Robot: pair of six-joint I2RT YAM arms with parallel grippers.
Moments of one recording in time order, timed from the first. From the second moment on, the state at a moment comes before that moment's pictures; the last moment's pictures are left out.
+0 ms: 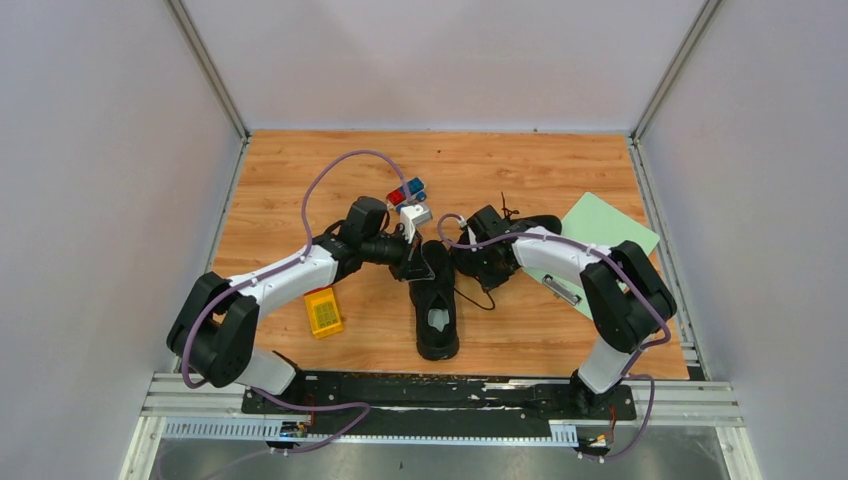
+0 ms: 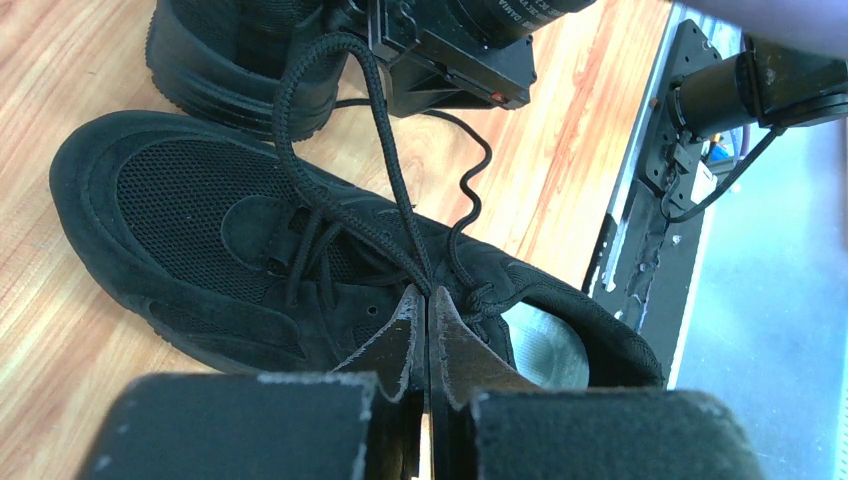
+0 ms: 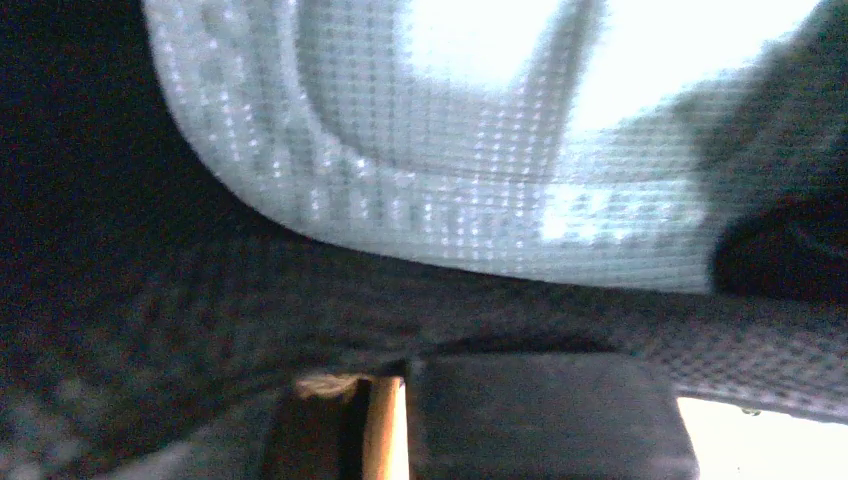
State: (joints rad) left arm -0.59 1.45 0.84 -0.07 0.72 -0.08; right arm 0.61 1.72 1.03 -0.57 -0.01 0.17
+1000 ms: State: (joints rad) left arm -0.58 1.41 0.81 -0.01 0.92 -0.04; right arm 0.50 1.49 1.40 -0.60 -0.44 0.04
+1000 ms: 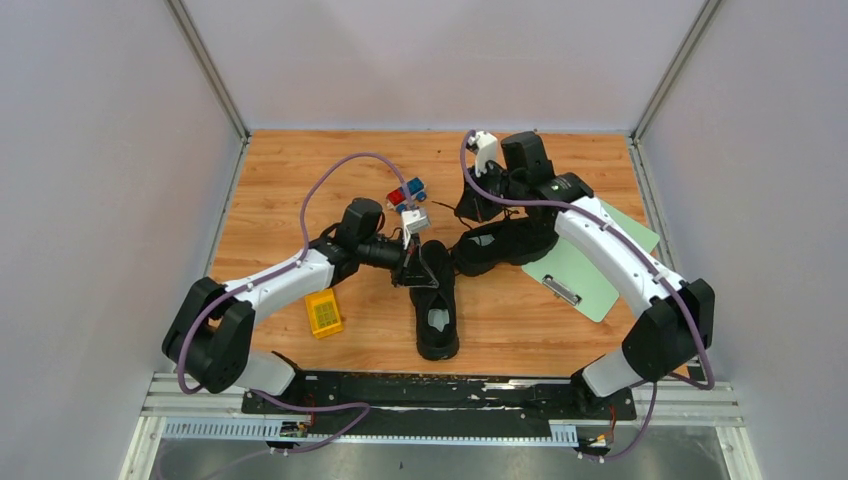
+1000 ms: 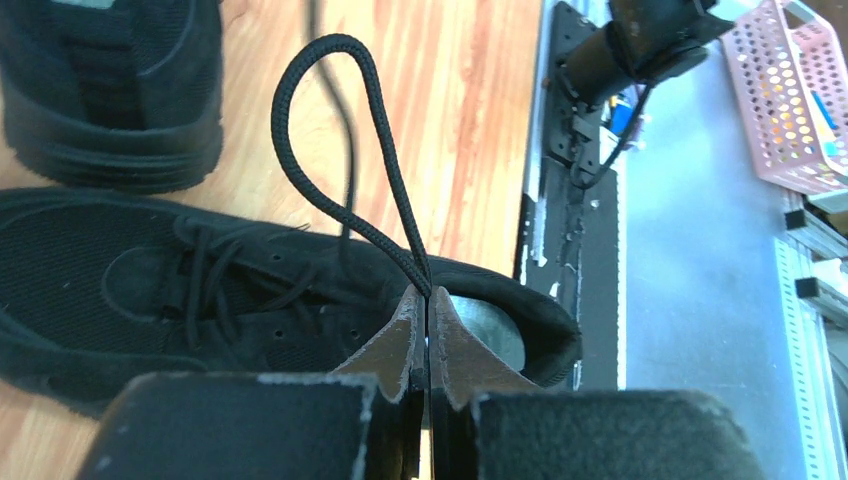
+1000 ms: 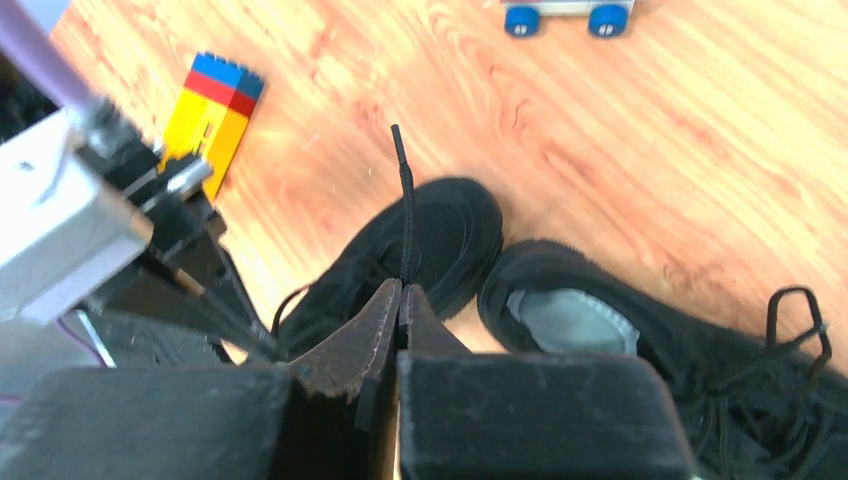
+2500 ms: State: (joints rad) left arm -0.51 1.42 0.72 0.27 1.17 -0.23; right arm 0.67 1.26 1.09 -0.08 -0.81 -0.11
